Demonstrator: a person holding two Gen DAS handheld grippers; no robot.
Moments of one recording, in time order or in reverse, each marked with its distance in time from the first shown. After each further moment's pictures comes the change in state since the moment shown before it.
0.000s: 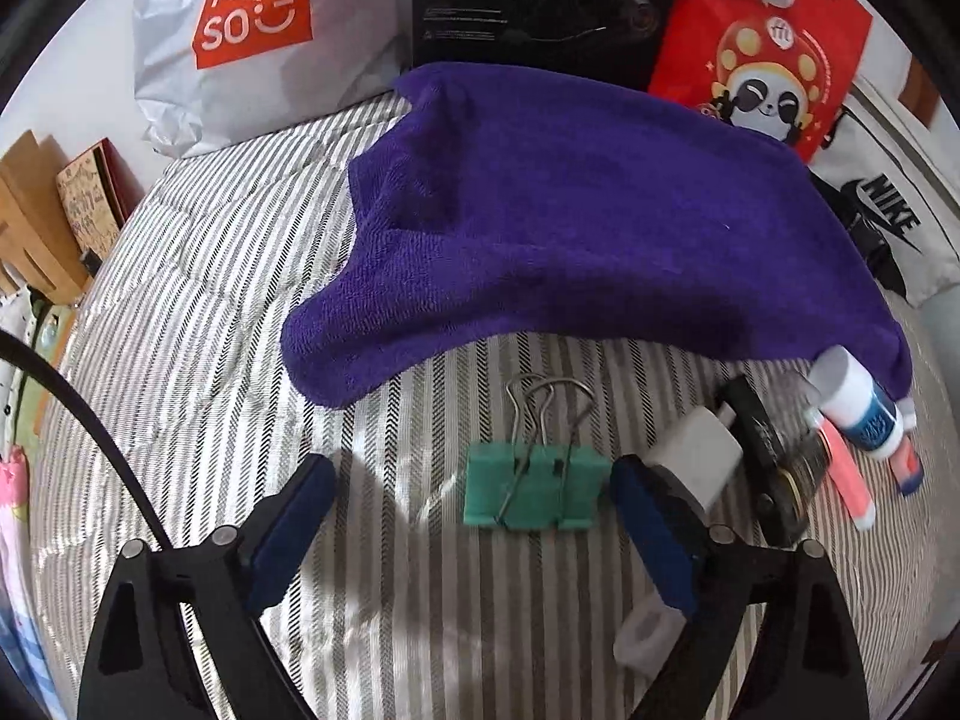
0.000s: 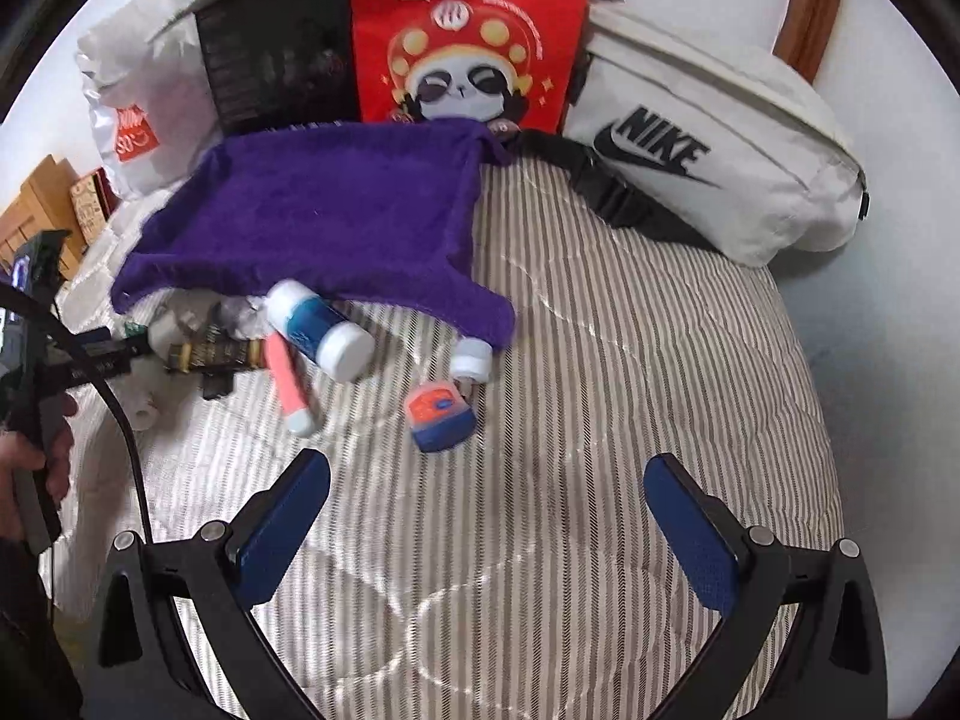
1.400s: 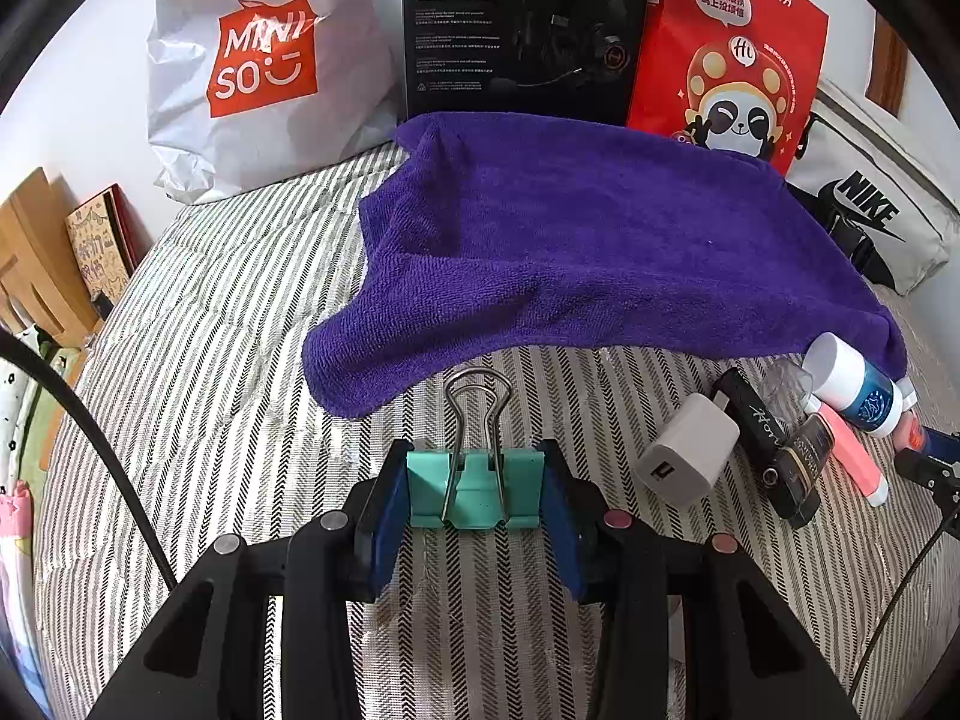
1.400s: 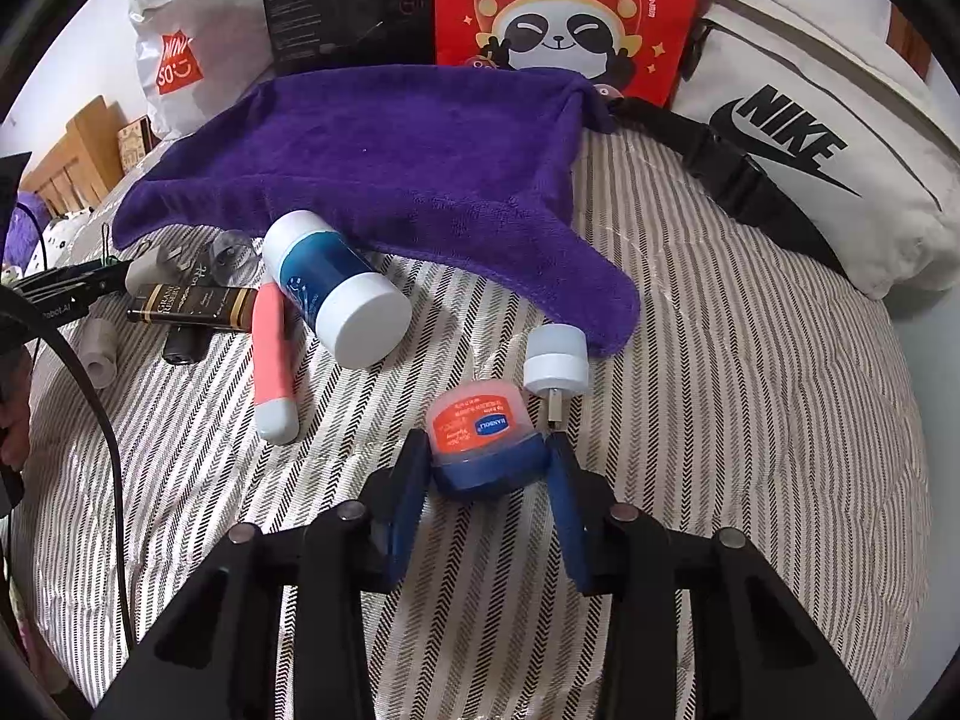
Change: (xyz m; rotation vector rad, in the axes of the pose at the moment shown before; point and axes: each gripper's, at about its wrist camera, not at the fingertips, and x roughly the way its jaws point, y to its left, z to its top) left arm -0.011 0.003 -0.016 0.054 -0.139 0.001; right arm 0.085 0.027 -0.008 -0.143 -0.041 0.129
